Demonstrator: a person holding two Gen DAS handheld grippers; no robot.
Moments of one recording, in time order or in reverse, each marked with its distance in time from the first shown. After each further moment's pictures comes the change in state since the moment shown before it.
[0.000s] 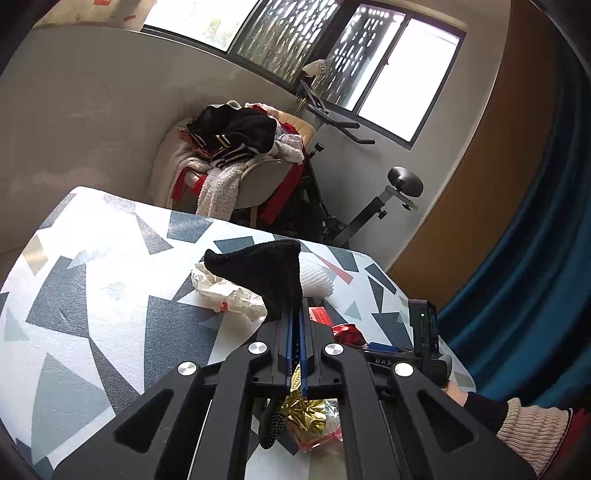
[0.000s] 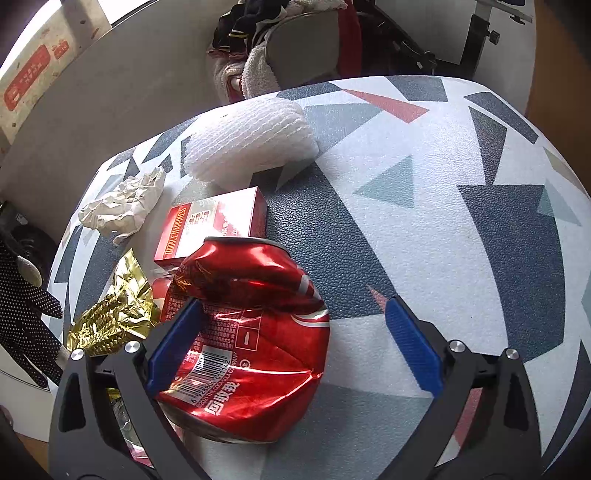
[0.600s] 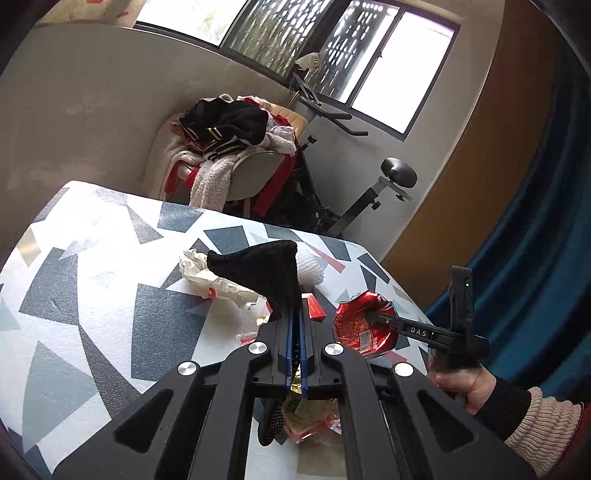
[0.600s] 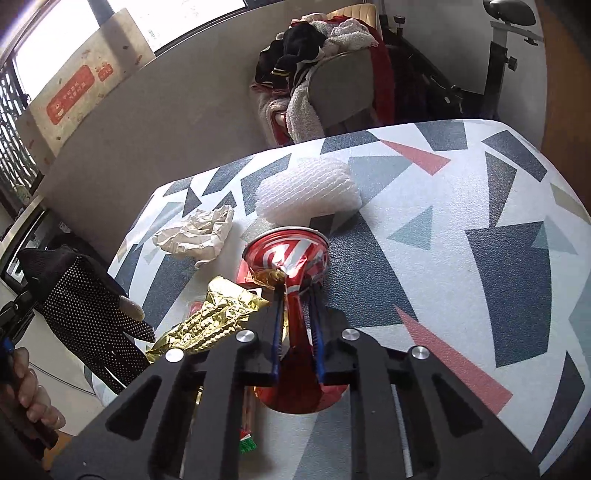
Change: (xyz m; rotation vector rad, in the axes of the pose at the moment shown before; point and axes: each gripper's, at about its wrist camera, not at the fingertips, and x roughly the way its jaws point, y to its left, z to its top) left arm 0.000 -0.016 -0.011 0.018 0.017 -0.017; right arm -0.086 0.016 0.001 -0.046 -0.159 0.111
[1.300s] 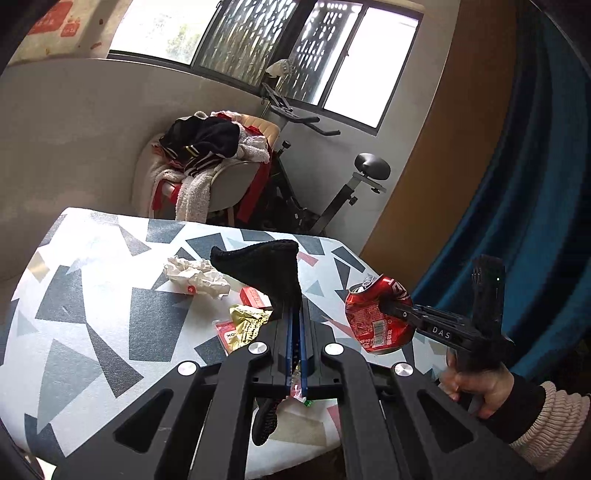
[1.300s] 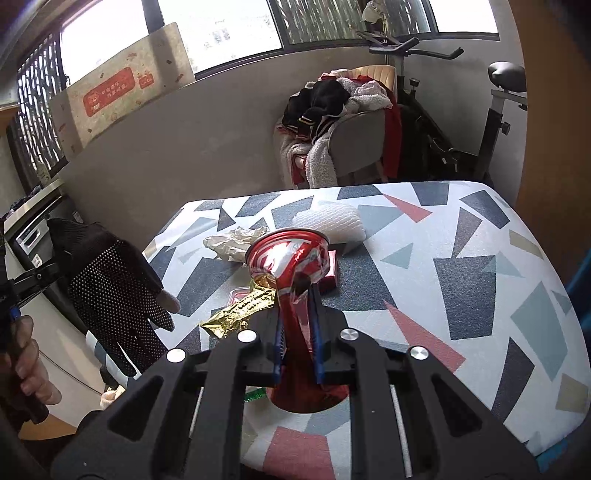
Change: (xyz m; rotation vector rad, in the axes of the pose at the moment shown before) left arm -0.060 -0.059 -0.022 0.111 -0.005 -0.021; right arm -0.111 0.045 -0.046 -0.136 -0.139 0.011
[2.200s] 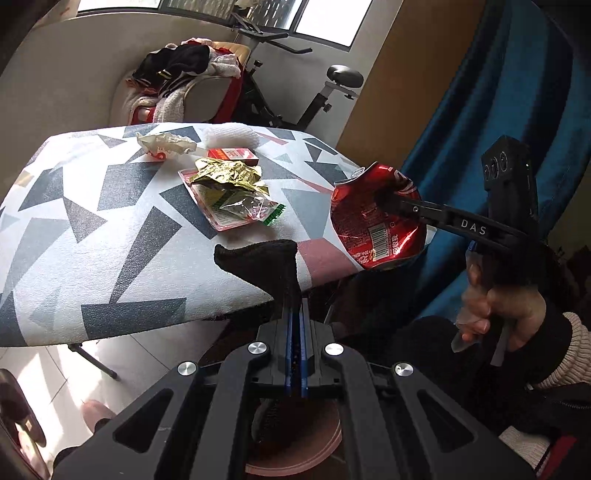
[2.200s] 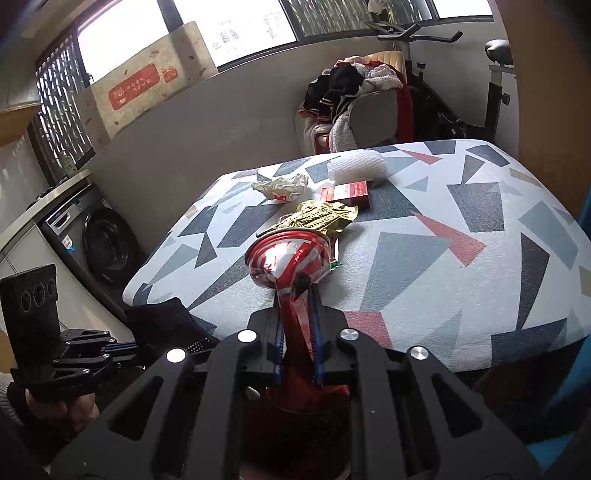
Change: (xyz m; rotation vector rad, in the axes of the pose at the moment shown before) left arm -0.024 -0.034 -0.163 0.082 0.288 -0.051; right arm -0.060 0.036 -0.117 0.053 0.022 0.084
